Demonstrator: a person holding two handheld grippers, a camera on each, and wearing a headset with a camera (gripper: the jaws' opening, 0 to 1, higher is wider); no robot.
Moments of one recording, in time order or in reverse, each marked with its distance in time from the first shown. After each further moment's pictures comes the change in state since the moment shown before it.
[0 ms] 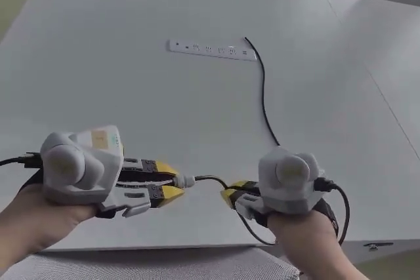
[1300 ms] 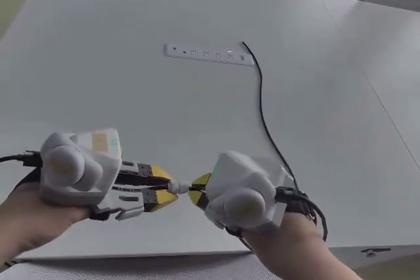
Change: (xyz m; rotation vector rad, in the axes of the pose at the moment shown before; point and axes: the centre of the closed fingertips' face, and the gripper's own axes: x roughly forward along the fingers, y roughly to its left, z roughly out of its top) left arm 0.000 0.006 -0.005 0.032 0.054 -0.021; right arm -0.004 0.052 0.048 -0.524 -0.007 0.012
